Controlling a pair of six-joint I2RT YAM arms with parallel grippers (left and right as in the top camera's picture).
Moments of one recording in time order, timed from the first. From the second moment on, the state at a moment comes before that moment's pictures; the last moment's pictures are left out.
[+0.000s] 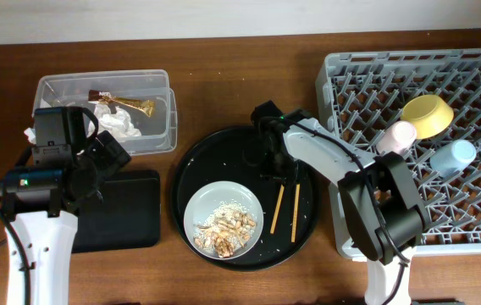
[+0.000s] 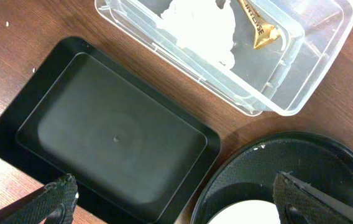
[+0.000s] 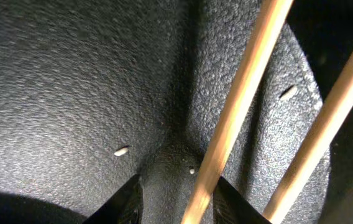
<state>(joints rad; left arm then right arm) 0.06 1.24 1.31 -1.14 -0.16 -0.59 0.48 2.07 1.44 -0.98 -0.01 0.62</state>
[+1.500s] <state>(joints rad) 0.06 1.24 1.31 -1.14 -0.16 -0.59 0.29 2.01 1.34 -0.96 -0.20 0.47</state>
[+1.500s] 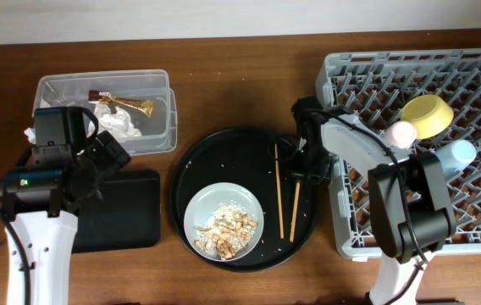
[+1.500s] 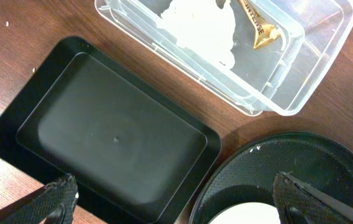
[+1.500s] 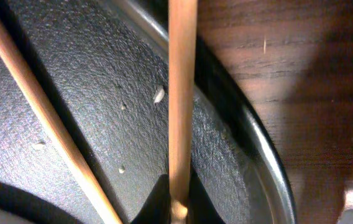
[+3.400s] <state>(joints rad) 0.06 1.24 1.31 -1.14 -0.16 -0.59 0.52 2.12 1.55 -1.12 -0.01 0.46</state>
